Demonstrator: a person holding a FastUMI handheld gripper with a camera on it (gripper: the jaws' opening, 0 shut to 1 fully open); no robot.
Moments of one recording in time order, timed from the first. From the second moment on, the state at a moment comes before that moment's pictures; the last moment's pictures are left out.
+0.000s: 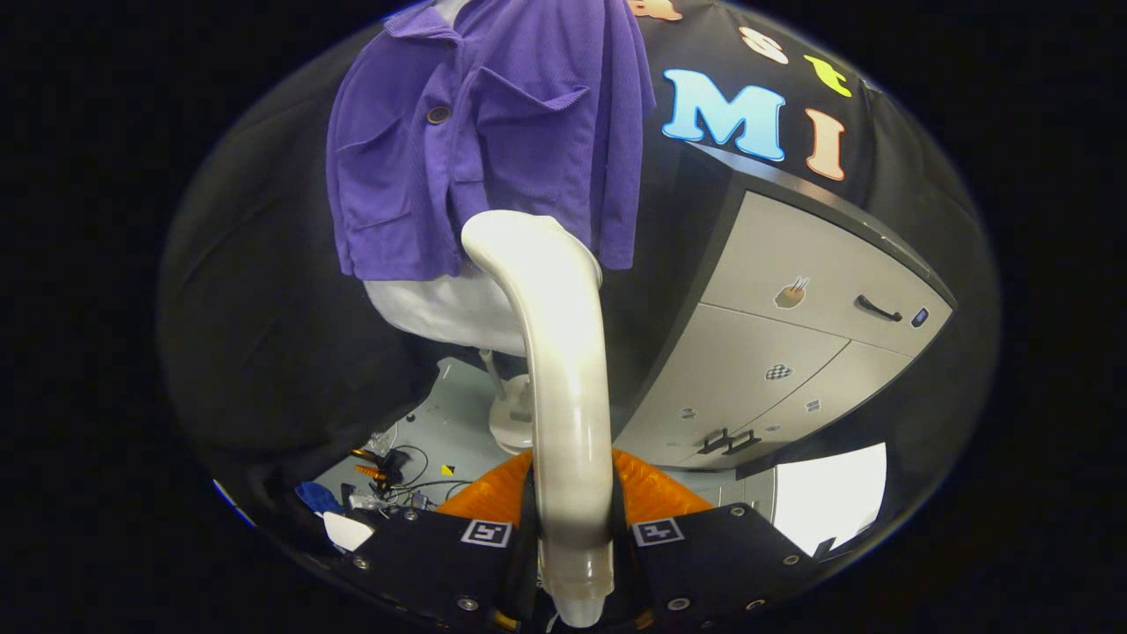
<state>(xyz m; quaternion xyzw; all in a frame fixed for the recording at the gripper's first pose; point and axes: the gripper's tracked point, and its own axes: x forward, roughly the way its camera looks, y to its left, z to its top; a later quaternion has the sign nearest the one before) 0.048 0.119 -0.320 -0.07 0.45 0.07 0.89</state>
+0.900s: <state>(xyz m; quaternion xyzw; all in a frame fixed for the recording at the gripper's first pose) 0.111 0.250 -0.093 -0.06 0.25 0.20 0.94</state>
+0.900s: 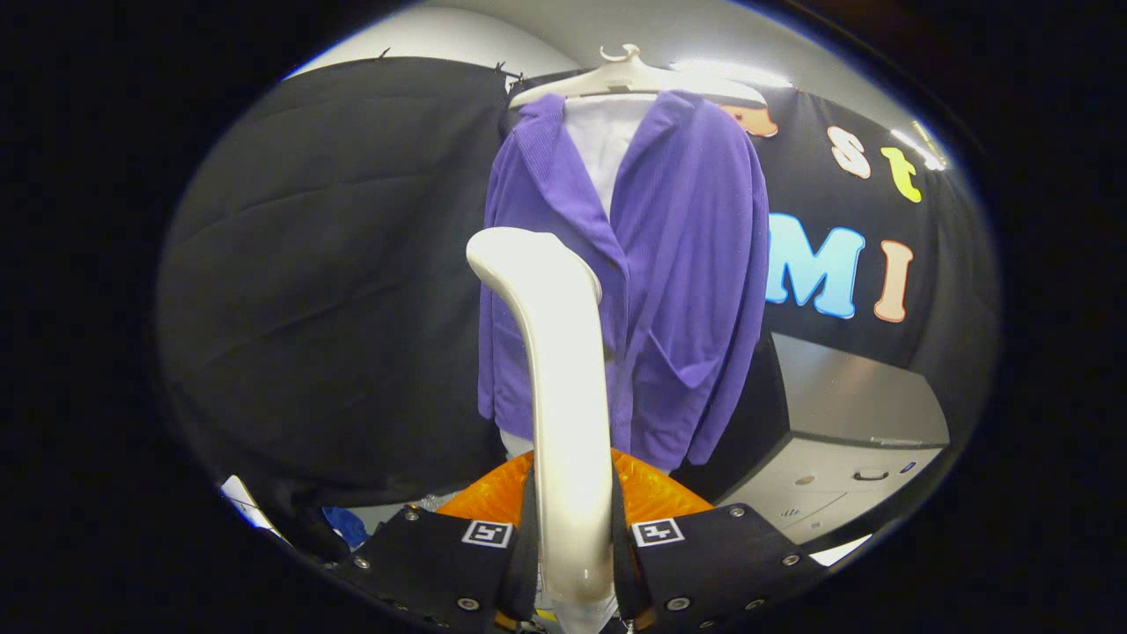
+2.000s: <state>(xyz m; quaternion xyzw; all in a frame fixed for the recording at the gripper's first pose) 0.222 0.360 -0.026 -0.02 0.06 0.03 1.00</state>
